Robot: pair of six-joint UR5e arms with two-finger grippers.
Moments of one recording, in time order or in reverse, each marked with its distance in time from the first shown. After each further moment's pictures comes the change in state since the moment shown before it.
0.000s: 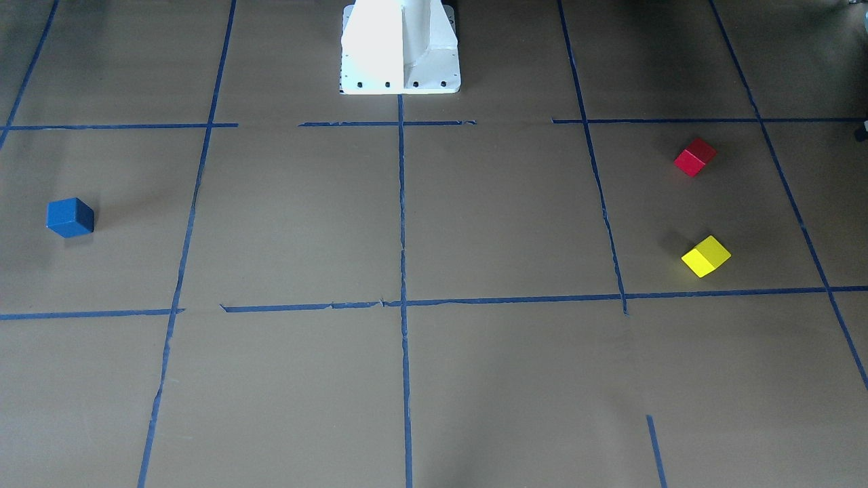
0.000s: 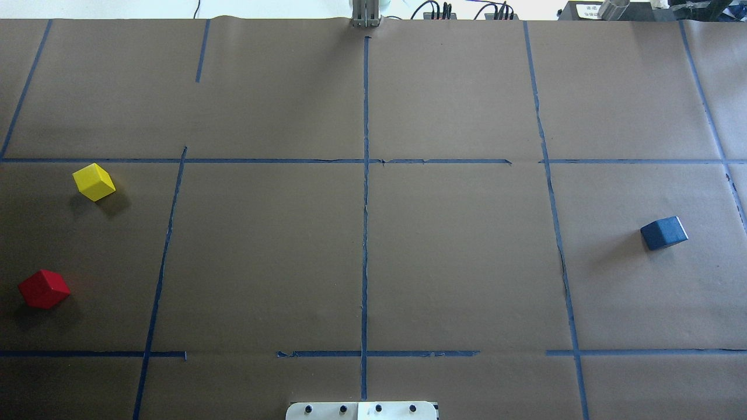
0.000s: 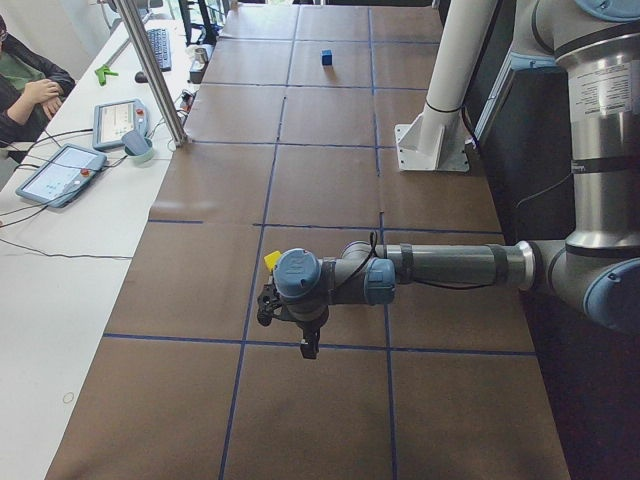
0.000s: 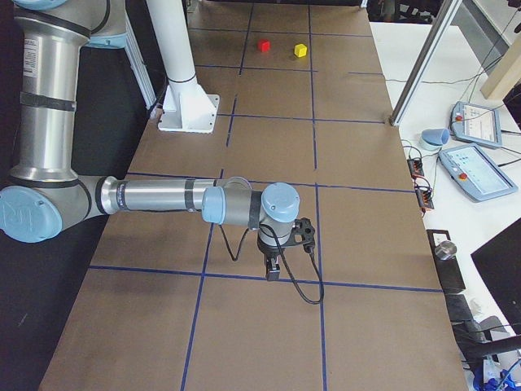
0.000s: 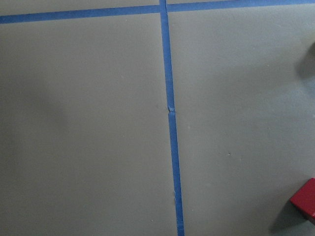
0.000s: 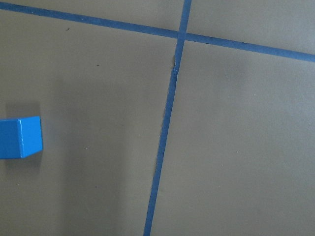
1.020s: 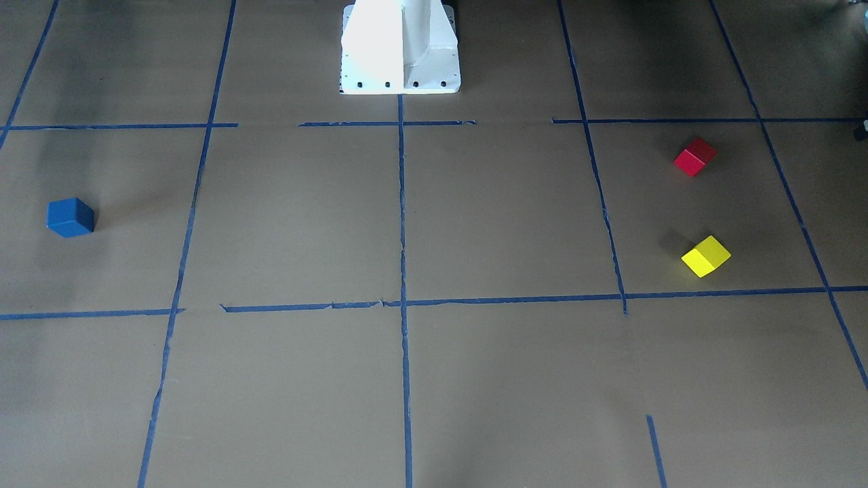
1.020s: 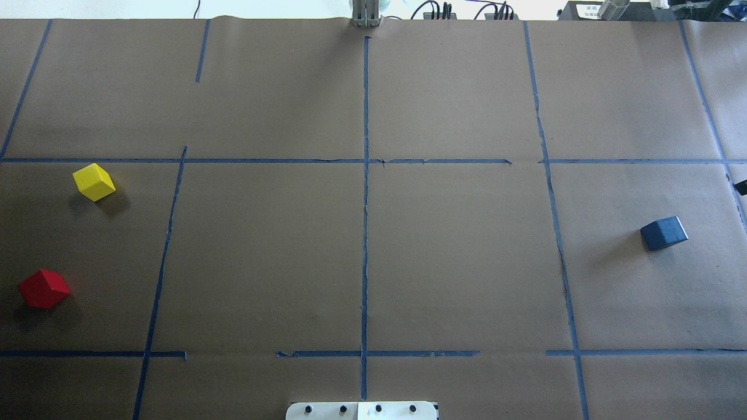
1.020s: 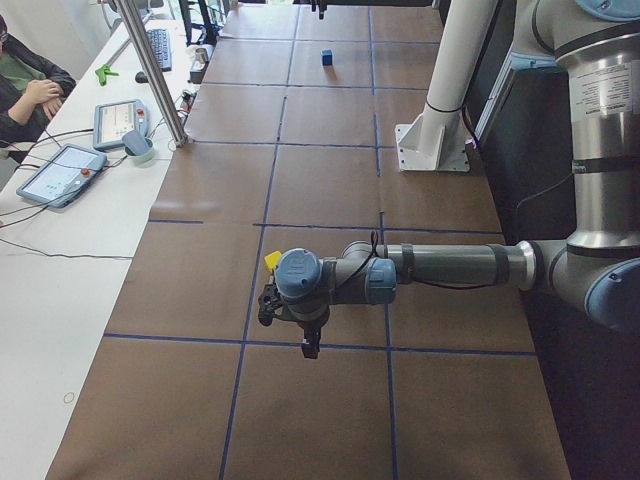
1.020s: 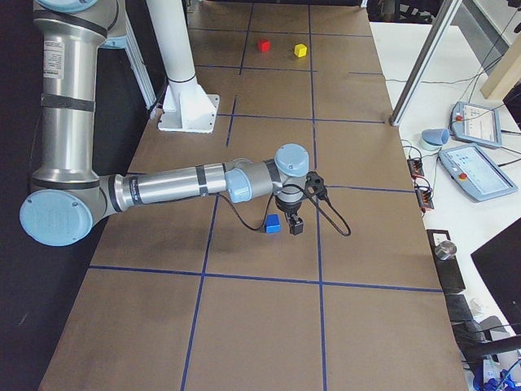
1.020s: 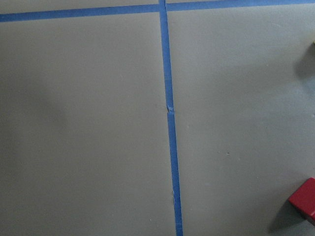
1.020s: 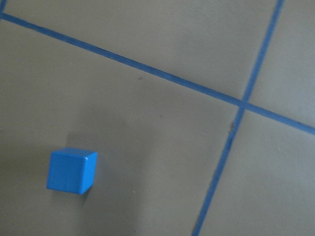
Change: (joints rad) left arm 0.000 0.003 -0.003 0.003 -0.003 -0.003; right arm -0.269 0.049 0.062 0.308 0.011 0.246
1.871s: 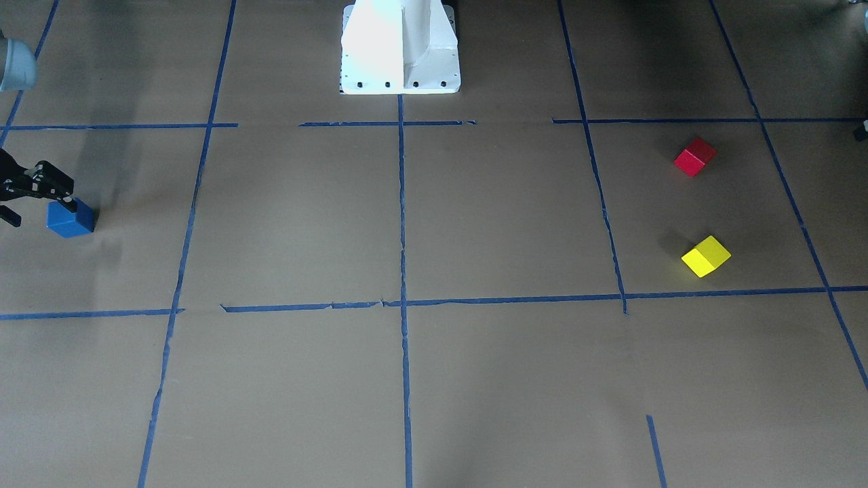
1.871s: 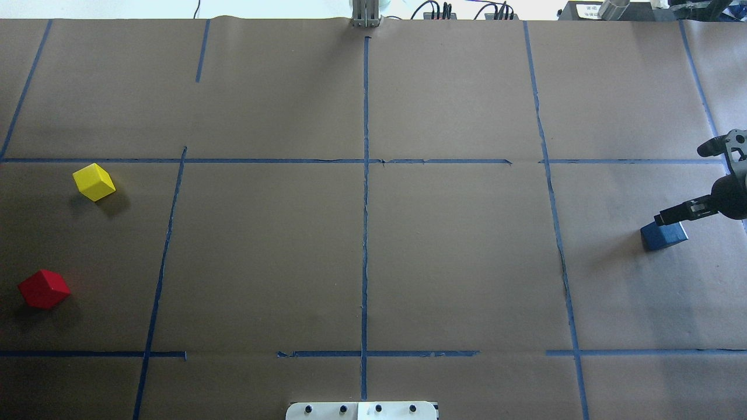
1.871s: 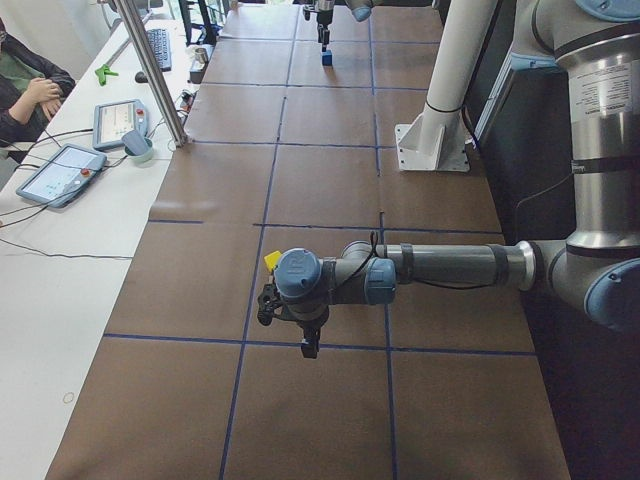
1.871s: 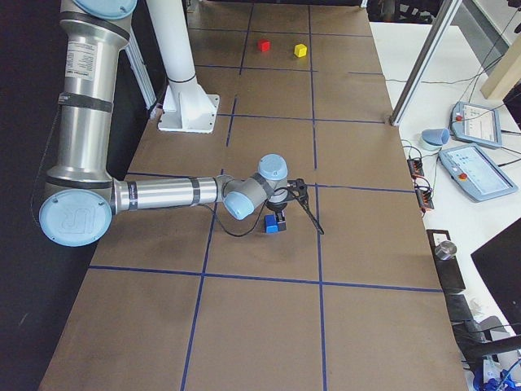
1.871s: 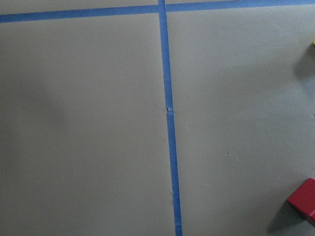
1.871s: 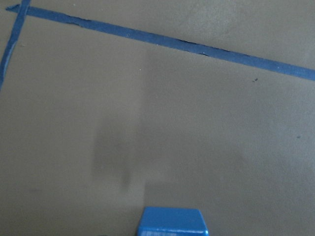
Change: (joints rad) left arm 0.000 -0.001 0.000 -0.003 -0.002 -0.001; right arm -0.271 -0.045 -0.127 0.422 -0.164 0.496
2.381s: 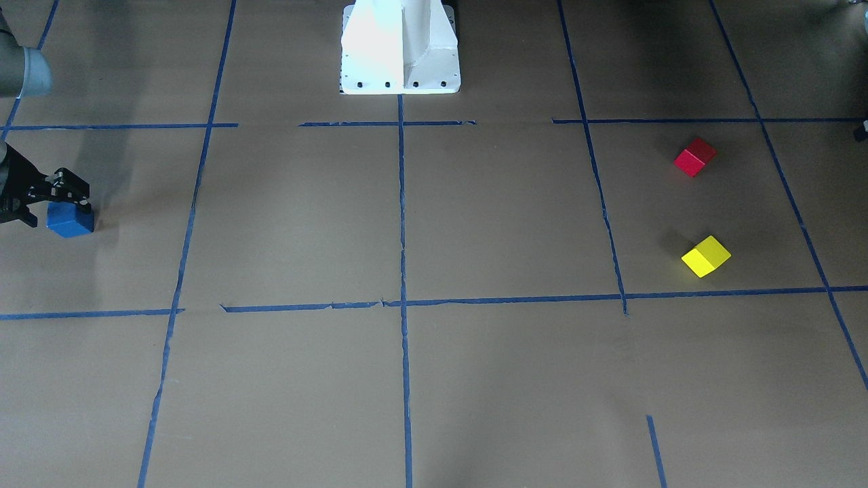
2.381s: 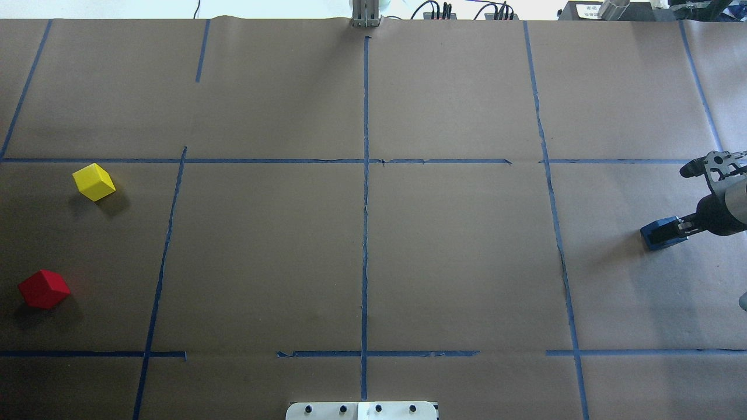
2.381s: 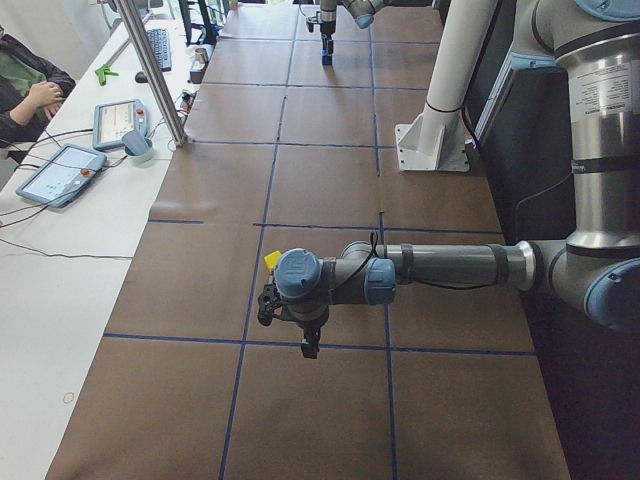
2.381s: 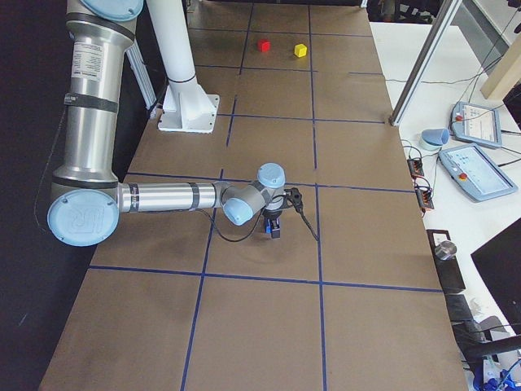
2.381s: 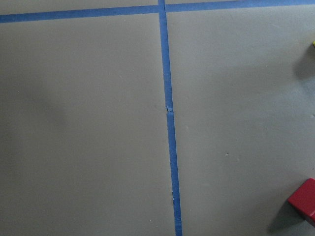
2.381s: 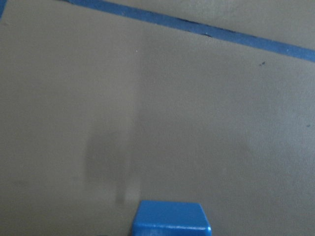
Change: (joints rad) left arm 0.001 0.000 0.003 0.000 0.000 0.000; right arm -0.062 0.007 -0.066 0.003 -0.014 -0.001
